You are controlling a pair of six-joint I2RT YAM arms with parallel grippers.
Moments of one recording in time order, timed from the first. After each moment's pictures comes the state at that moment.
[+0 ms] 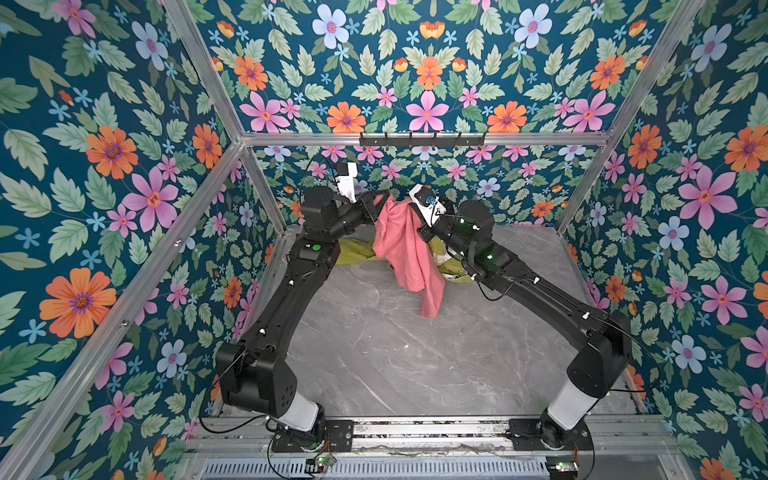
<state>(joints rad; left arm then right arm) -0.28 1.53 1.50 0.09 0.54 -0.67 0.67 1.71 1.63 0.15 -0.06 -0.39</state>
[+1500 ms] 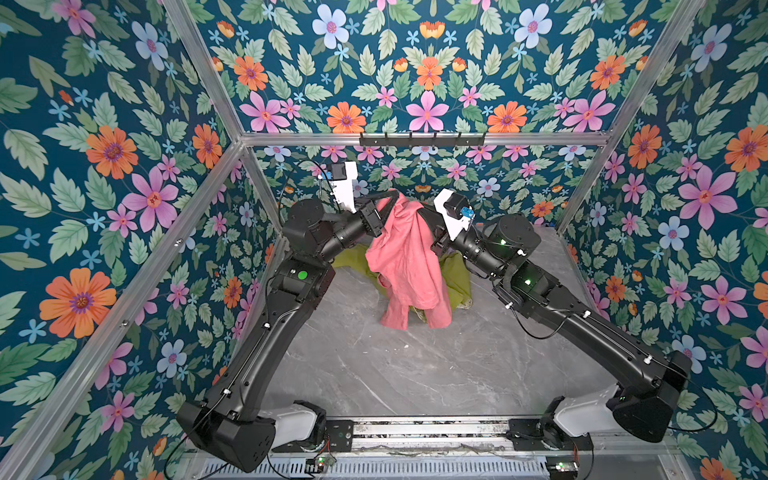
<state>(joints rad) -0.44 1.26 1.45 0.03 0.45 -0.64 0.78 1.40 1.48 0.17 -0.12 -0.29</state>
